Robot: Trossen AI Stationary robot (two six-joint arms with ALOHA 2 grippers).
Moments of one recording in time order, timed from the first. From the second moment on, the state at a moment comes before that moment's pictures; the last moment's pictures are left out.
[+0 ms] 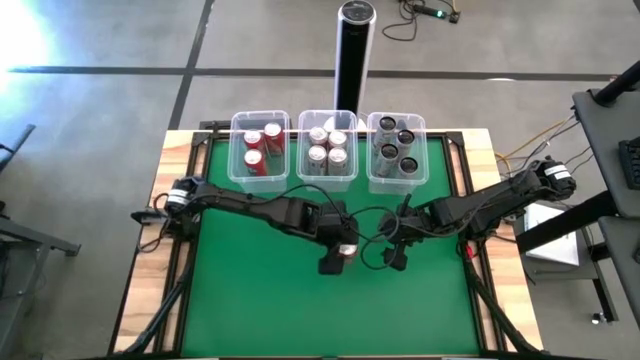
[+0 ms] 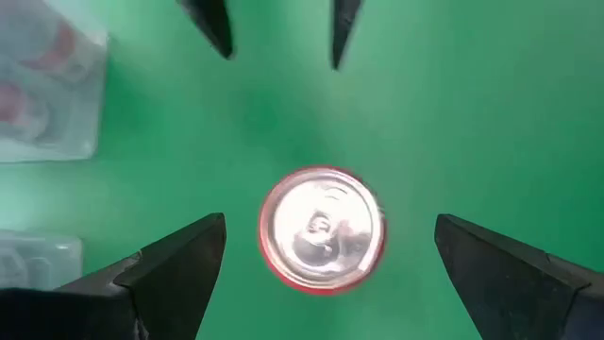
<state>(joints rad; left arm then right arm) -0.17 1.99 1.81 -0.80 -0.12 -0.04 0.23 1.35 0.85 -0.65 0.06 0.58</state>
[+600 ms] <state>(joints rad) -0.15 2.02 1.73 -0.67 -0.08 -0.01 0.23 1.35 0.85 -0.65 0.07 0.62</state>
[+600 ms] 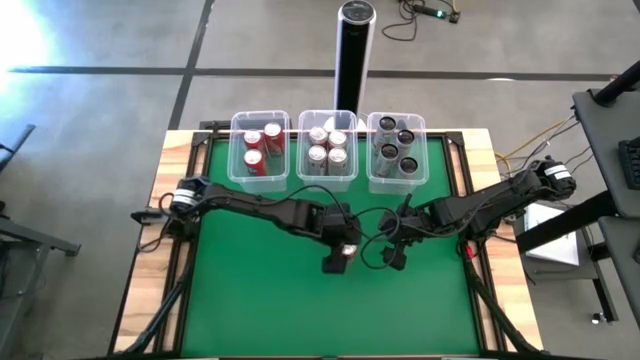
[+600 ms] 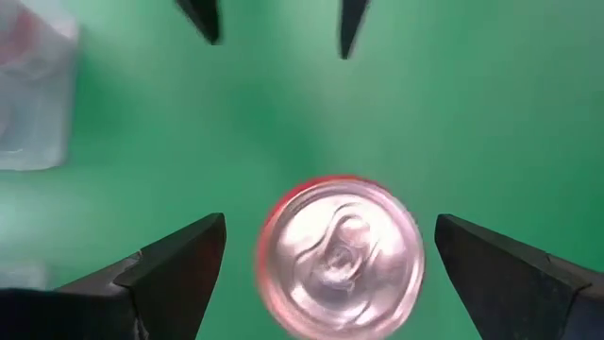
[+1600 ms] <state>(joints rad) -0.12 2.00 1.76 -0.88 -0.07 -0.01 0.24 1.35 0.85 -0.65 0.06 0.68</state>
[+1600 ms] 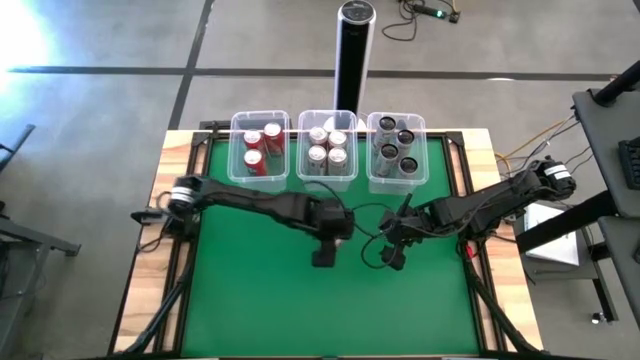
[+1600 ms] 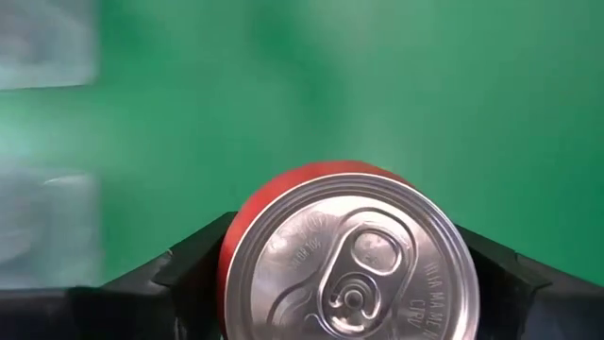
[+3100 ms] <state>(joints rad) 0.56 1.44 1.14 -0.69 -0.17 0.07 0.18 1.35 0.85 -0.59 0.17 0.94</state>
